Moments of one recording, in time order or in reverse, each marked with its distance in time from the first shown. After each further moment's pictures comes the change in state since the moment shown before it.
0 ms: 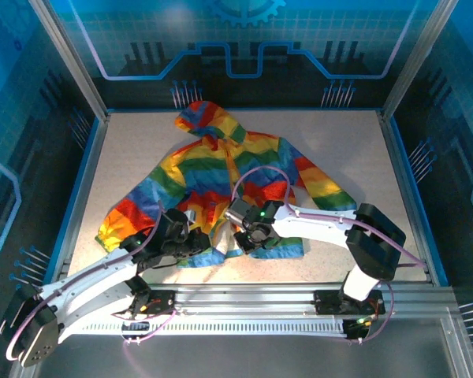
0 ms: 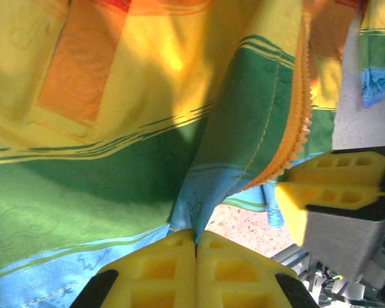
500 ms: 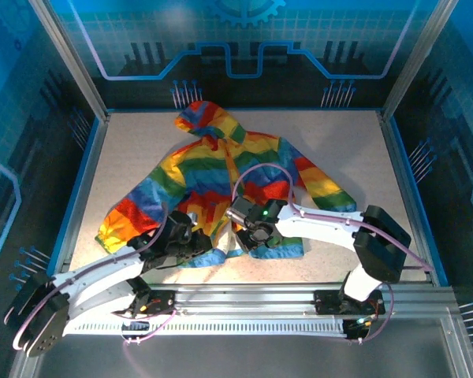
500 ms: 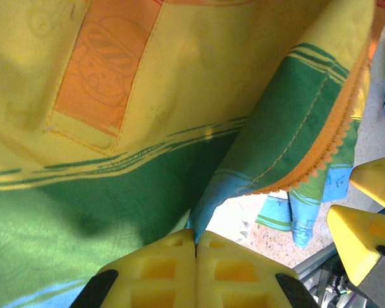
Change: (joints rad) left arm 0.000 0.122 -0.040 0.131 -0.001 -0.032; right arm 0.001 -0.023 0.006 -0.029 0.065 -0.043
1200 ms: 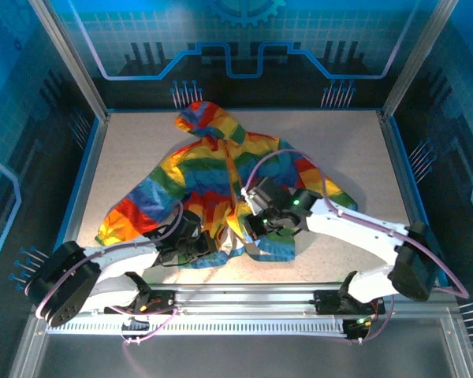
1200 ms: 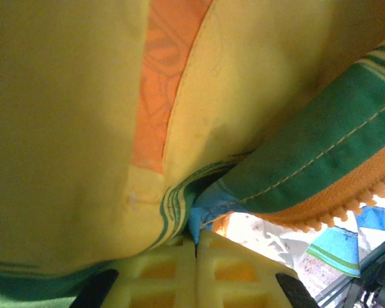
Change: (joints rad) left arm 0.000 0.253 0.010 0.153 0.039 -0.001; right arm -0.145 -0.265 -0.029 0.063 -0.283 -0.051
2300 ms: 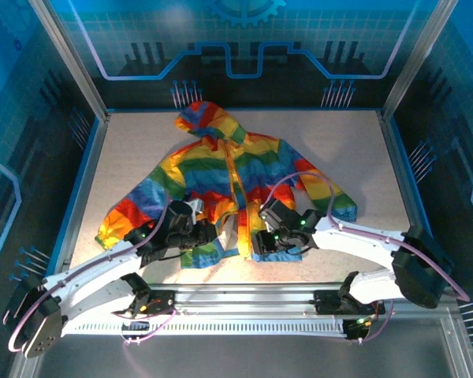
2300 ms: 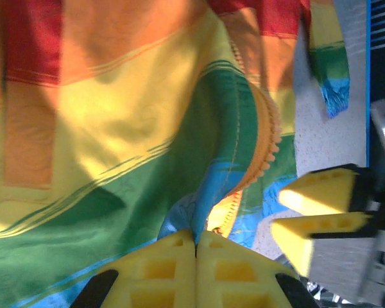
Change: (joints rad) left arm -0.035 -0.271 0.149 -0.211 -0.069 0.146; right arm 0.014 -0.031 -0.320 0.169 0.058 0.242
